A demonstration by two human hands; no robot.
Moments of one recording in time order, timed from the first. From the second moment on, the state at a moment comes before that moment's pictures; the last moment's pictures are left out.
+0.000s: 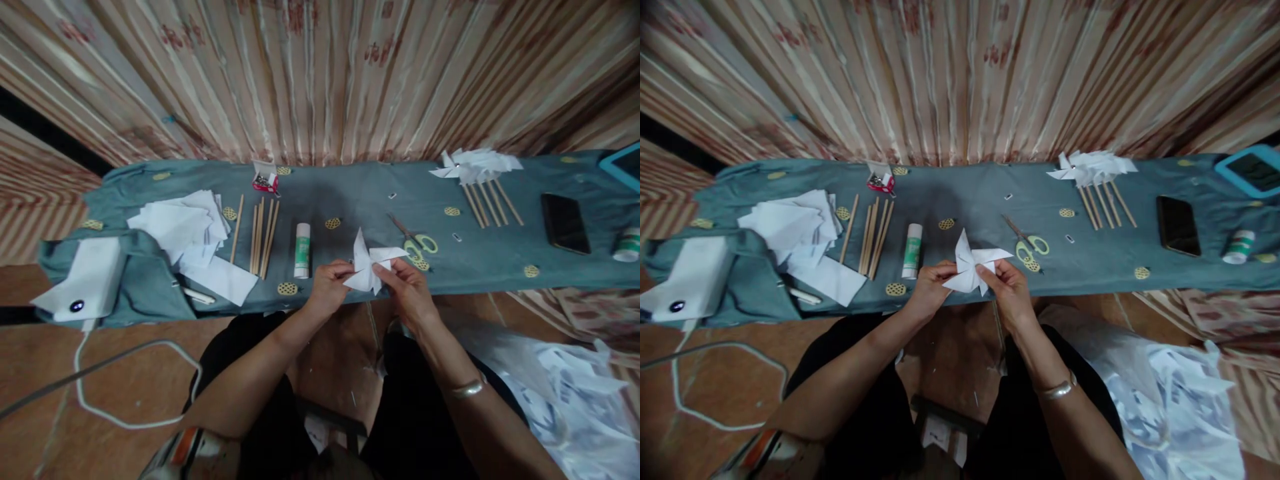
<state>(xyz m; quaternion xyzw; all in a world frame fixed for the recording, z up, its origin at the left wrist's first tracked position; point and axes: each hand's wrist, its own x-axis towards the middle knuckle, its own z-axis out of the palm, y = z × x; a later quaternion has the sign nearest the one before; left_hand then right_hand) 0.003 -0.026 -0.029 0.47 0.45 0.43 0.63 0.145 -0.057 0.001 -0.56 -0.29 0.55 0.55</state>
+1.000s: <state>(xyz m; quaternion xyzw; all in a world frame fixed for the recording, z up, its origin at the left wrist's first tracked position) -0.013 -0.026 -0.026 0.48 0.45 0.43 0.62 0.131 -0.049 -0.001 -0.54 -0.27 0.59 0.54</state>
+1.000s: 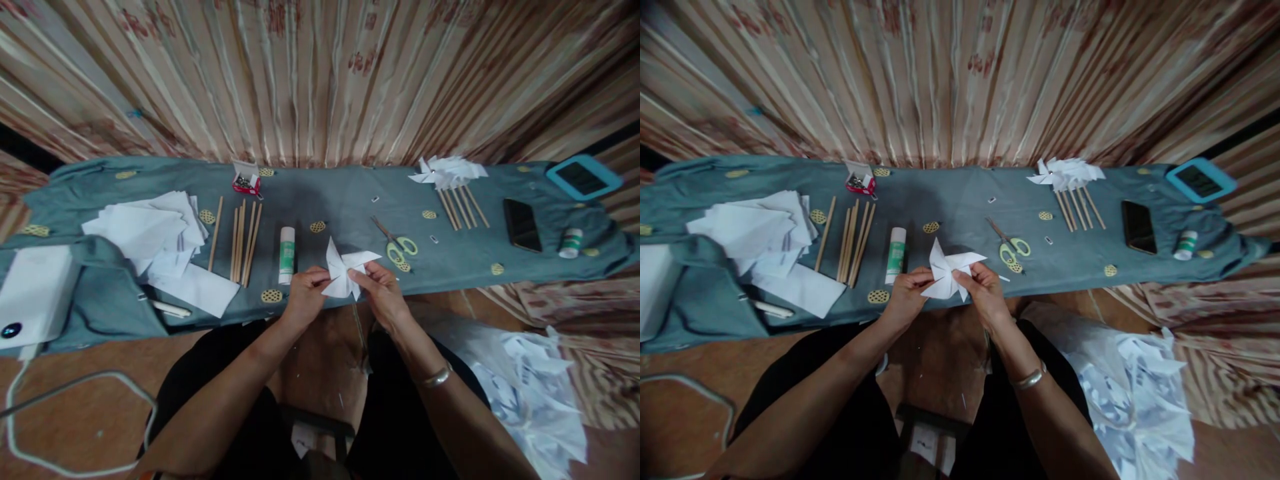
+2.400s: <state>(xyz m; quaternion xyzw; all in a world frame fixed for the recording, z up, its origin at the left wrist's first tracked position) -0.027 -0.026 -0.020 0.58 0.43 0.42 0.55 0.134 -0.052 0.001 -0.51 -0.30 0.61 0.52</state>
